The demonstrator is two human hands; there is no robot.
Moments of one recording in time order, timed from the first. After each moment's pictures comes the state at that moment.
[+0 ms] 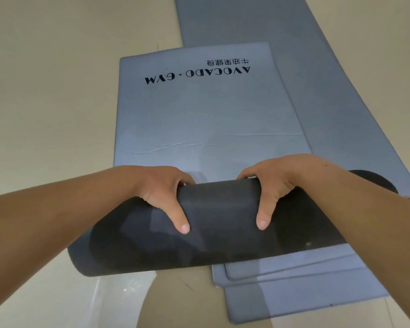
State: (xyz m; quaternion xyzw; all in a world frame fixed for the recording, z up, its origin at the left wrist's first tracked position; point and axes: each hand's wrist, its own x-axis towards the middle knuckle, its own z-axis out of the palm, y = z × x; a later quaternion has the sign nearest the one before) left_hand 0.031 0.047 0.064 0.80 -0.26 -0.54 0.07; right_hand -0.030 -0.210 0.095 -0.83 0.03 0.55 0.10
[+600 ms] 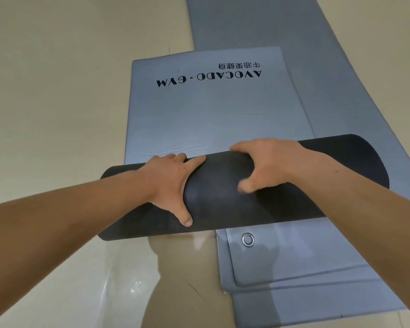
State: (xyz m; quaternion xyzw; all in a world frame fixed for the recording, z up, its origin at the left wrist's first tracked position) left_hand 0.038 0.053 0.050 0.88 -0.35 -0.31 -0.06; right_hand -0.008 -0.179 0.112 -0.94 0.00 0.34 0.03
